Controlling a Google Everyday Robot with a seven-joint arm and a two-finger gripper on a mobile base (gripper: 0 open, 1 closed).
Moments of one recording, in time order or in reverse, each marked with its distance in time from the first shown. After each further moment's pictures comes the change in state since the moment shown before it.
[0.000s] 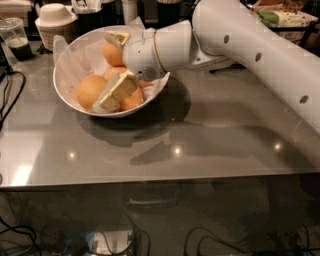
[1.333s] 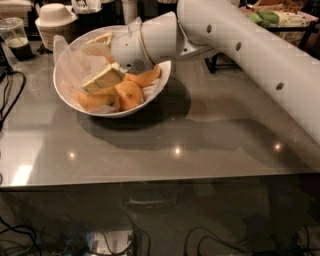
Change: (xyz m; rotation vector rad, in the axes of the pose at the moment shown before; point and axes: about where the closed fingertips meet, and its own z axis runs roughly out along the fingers) arm -0.010 -0.009 0.022 -0.062 -0.006 -0.029
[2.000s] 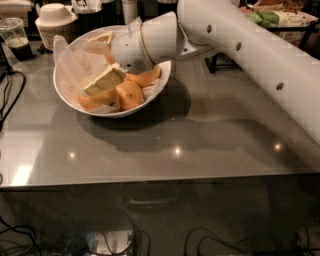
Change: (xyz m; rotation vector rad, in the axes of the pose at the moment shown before) arm 0.000 0.000 0.000 0.000 0.000 0.000
